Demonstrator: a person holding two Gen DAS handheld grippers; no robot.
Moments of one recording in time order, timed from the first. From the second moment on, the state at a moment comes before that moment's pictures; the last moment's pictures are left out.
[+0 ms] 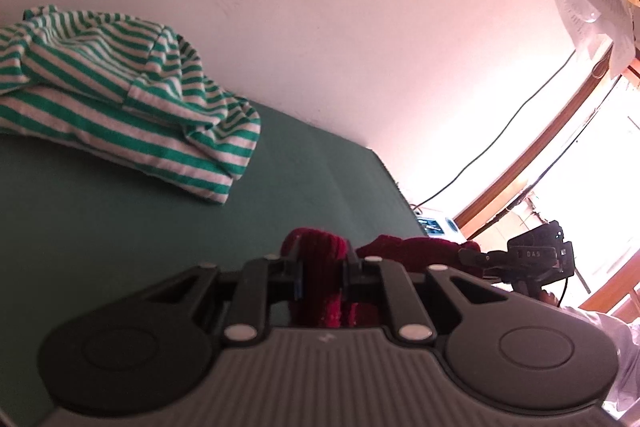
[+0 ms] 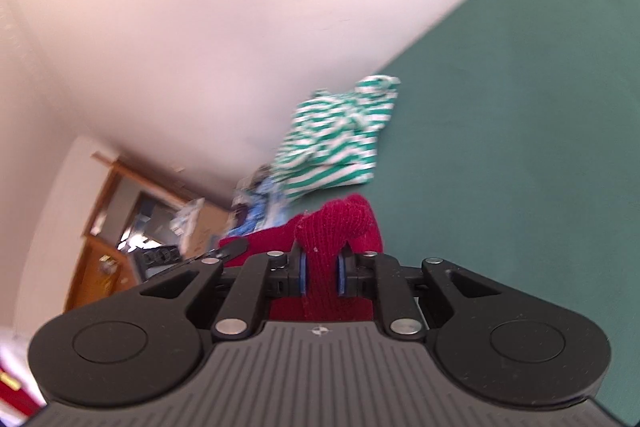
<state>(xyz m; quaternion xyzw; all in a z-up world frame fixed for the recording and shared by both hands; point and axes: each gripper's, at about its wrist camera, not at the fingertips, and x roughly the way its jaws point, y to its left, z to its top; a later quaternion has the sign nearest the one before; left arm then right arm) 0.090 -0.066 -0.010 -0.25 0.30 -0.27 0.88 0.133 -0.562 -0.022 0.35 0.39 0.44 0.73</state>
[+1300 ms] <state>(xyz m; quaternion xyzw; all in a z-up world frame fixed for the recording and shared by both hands) -0.097 -0.159 -0.029 0.06 0.40 -0.32 0.86 -0.040 -0.487 -0.017 -0.15 0.45 0.52 0.71</state>
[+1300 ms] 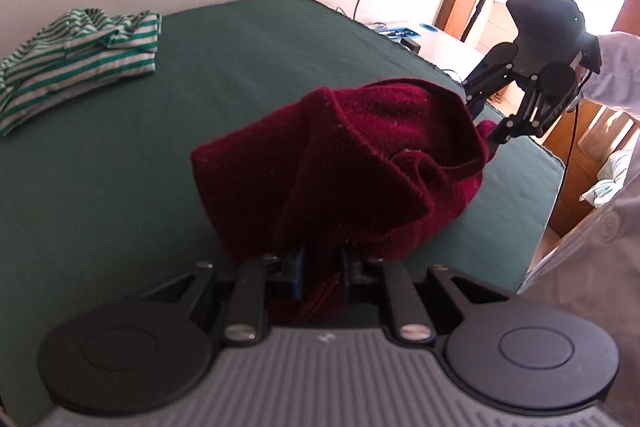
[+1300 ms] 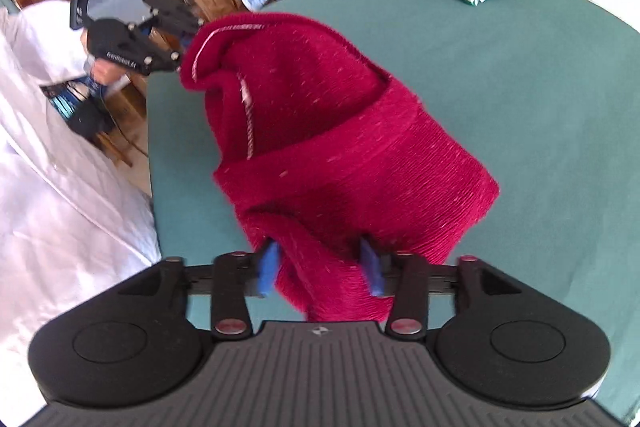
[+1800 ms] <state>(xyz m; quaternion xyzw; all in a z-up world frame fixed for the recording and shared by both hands) -0.102 -0.160 -0.019 0.11 0.39 -0.34 0.85 -0.092 -0.395 -0.006 -0.21 0.34 0.51 0.76</state>
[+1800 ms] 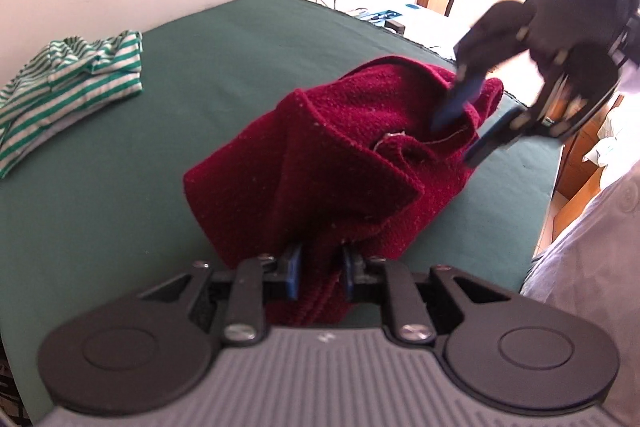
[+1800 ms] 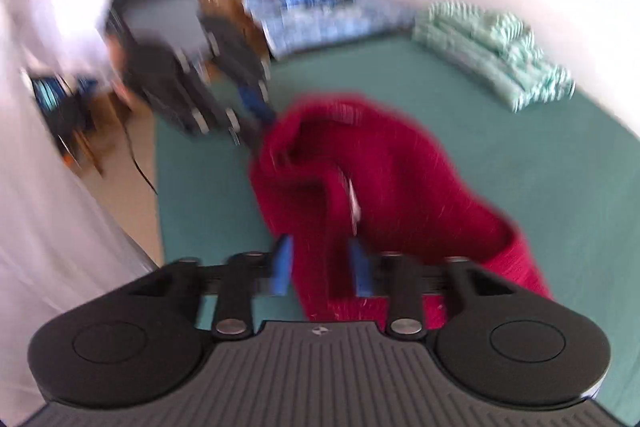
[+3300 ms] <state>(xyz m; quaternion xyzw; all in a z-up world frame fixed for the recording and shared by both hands) -0.119 -0.246 -0.043 0.30 0.39 -0.47 0.74 -0.126 -0.407 -0.028 -0.31 0.37 0.45 0.75</state>
